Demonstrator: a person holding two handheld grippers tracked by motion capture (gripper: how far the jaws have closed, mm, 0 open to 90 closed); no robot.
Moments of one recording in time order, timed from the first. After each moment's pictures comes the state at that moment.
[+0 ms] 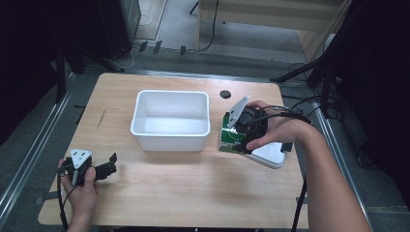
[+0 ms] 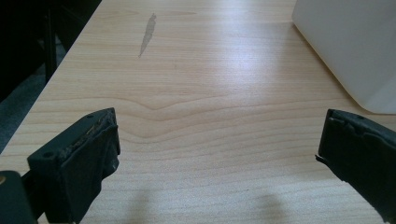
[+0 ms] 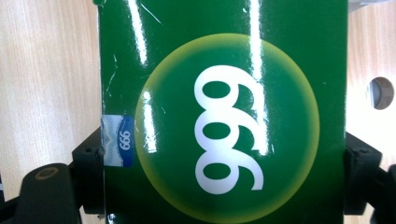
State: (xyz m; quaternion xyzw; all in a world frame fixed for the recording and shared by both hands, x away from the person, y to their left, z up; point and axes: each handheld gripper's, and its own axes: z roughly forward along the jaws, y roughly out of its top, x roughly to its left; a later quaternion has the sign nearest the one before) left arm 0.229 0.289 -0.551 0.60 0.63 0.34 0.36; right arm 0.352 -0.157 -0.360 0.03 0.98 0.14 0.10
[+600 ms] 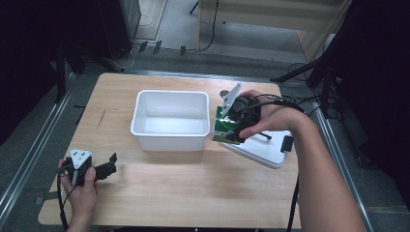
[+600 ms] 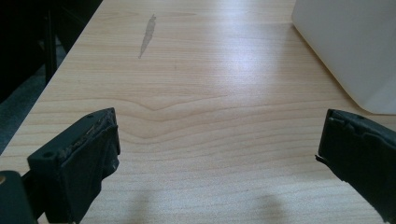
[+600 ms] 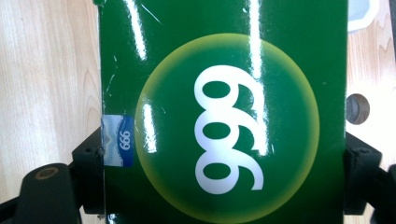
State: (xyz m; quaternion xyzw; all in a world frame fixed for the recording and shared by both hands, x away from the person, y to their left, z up) left arm 0.228 0.289 -0.550 0.60 0.63 0.34 0.36; right arm 0.374 -0.137 -0.347 0.04 0.98 0.15 0.10
